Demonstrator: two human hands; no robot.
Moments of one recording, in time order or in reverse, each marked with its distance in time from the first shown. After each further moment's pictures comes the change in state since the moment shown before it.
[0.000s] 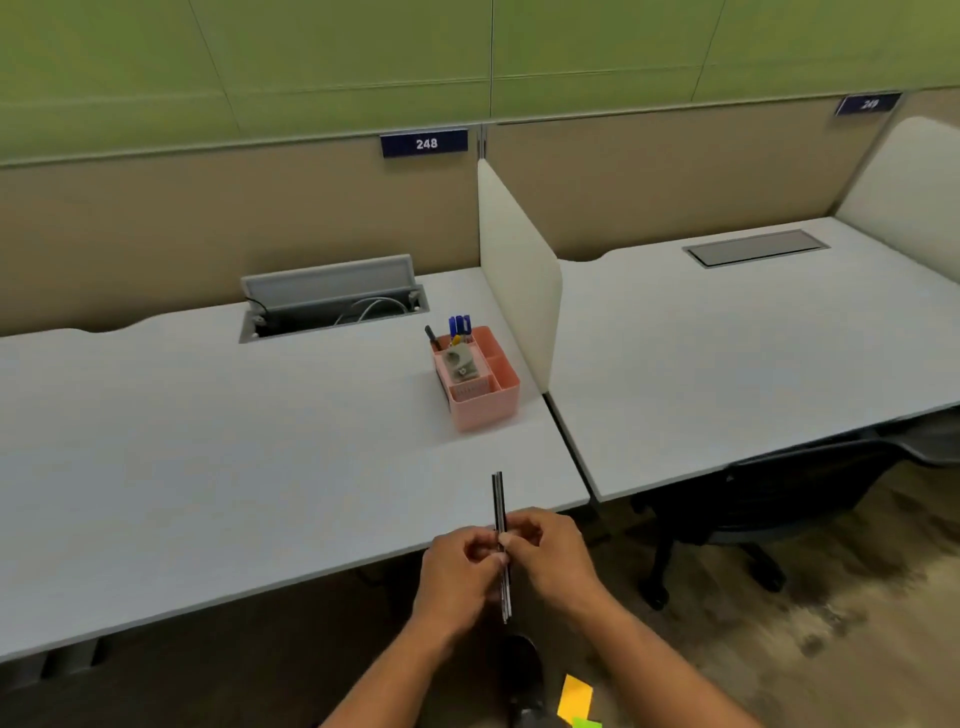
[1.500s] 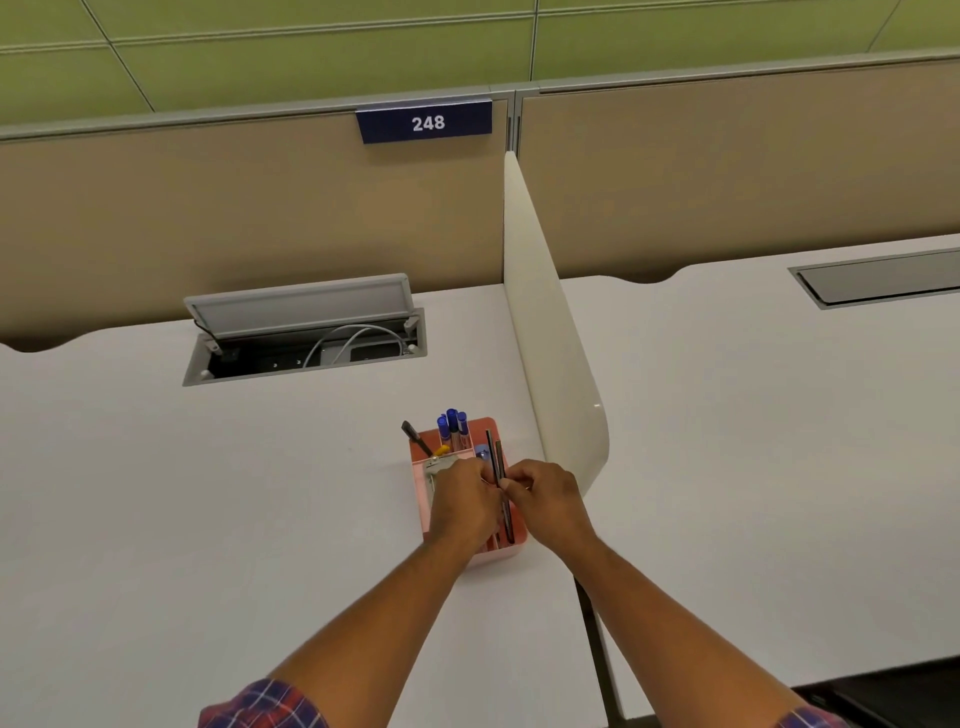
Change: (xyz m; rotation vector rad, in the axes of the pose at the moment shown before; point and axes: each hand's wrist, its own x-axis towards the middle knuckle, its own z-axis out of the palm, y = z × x) left_hand 0.381 0.143 0.016 0.341 0.200 -0.155; right_hand 0.394 -0.046 -0.055 -0.346 -0.086 -0.041
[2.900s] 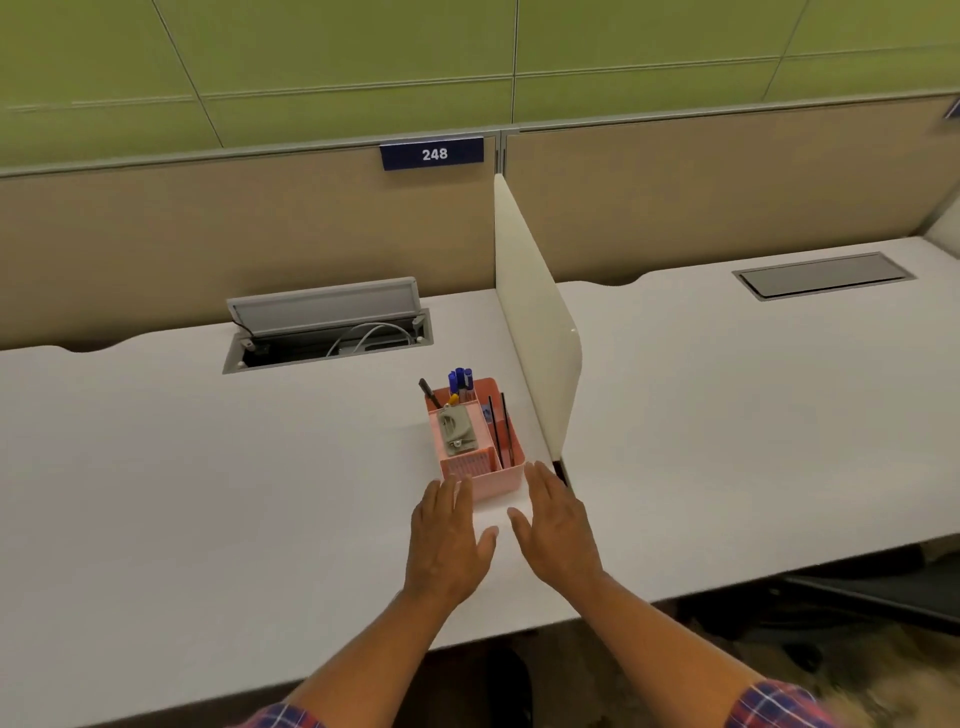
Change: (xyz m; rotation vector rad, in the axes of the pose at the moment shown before) left_hand -0.145 -0.125 -0.001 0.572 0.130 0.351; right_hand -0.166 0.044 0.051 -0.397 0.234 -0.179
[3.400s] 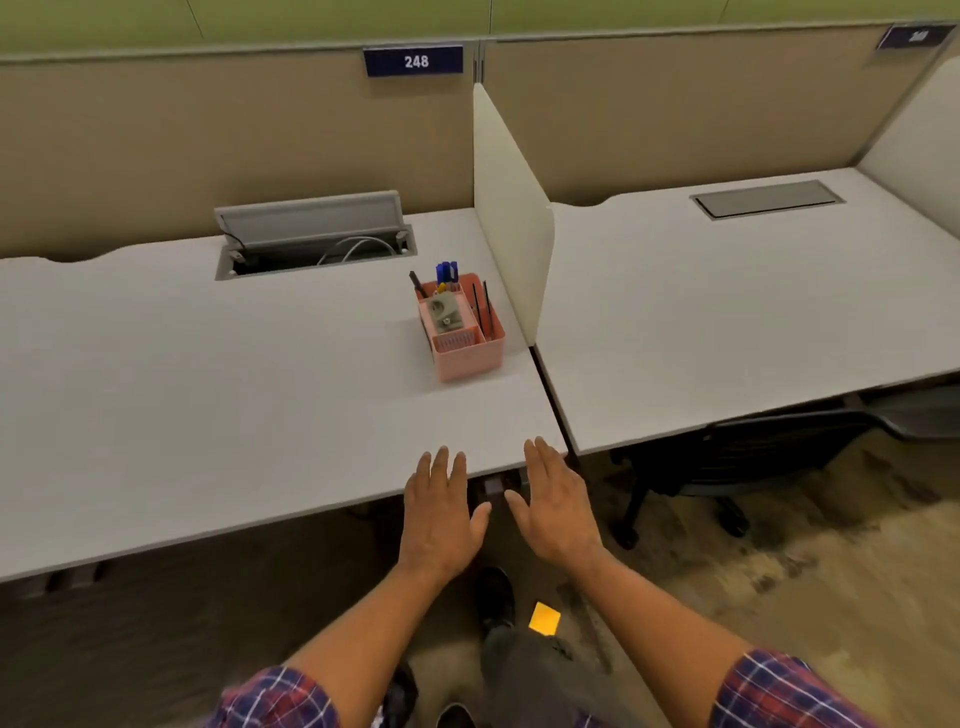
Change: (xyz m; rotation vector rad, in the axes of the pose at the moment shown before) left_hand -0.197 -0.021 0.032 0.065 -0.071 0.084; right_hand -0.211 -0.013 -0.004 -0.135 -0.064 -0.003
